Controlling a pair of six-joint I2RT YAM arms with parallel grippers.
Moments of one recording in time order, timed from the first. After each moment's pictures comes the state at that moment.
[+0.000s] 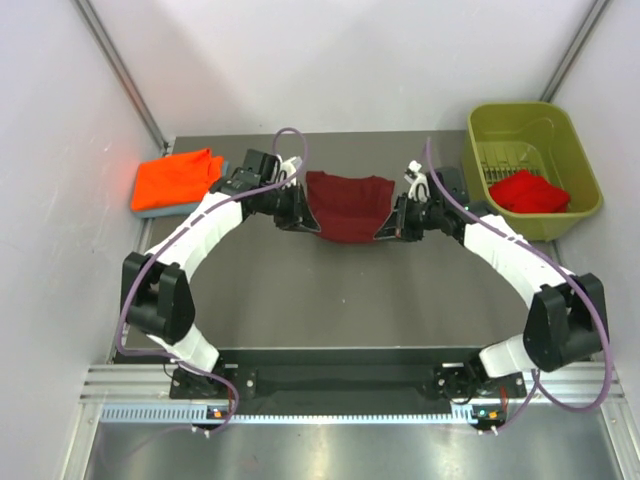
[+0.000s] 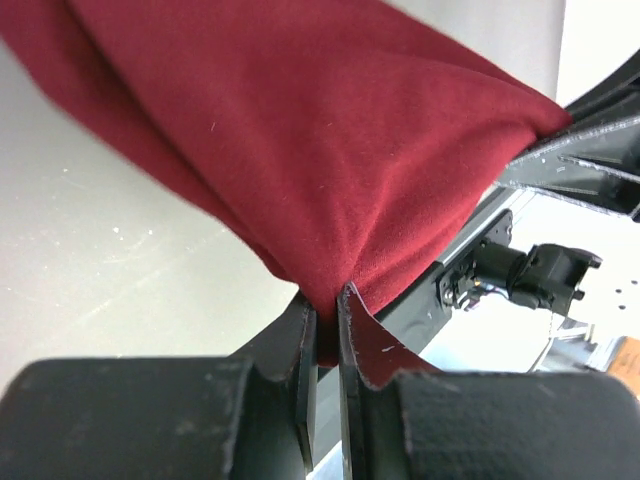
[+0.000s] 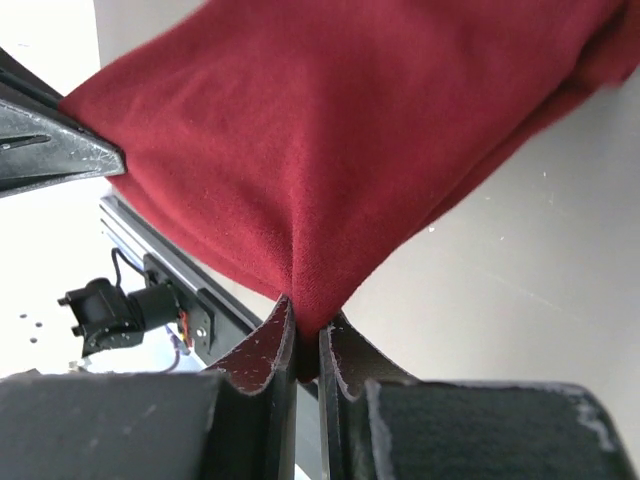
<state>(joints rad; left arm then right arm) -0.36 1.64 1.36 -0.63 0.61 -0.46 0.35 1.44 1.07 -0.44 -0.54 0.56</state>
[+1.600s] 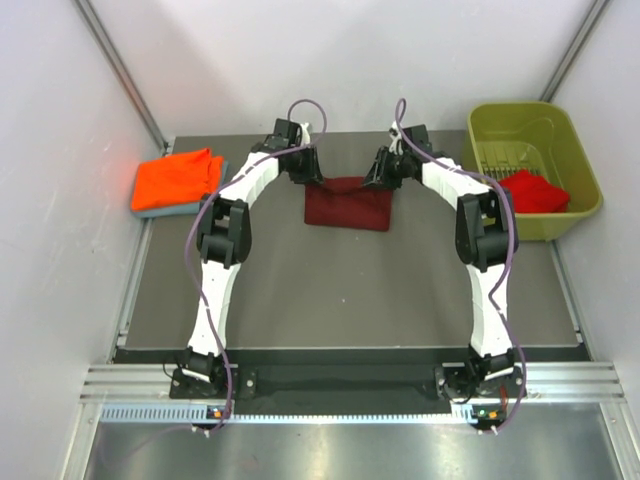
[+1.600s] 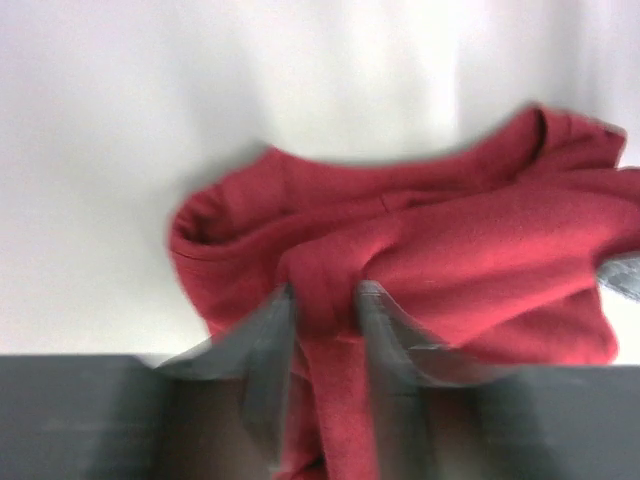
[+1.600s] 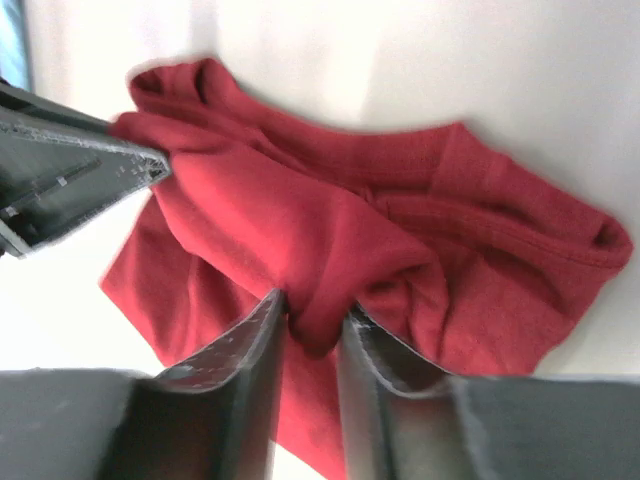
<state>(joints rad) -0.29 2.48 2.20 -0.58 0.36 -0.33 0.26 2.26 1.81 -0.35 -0.47 0.49</state>
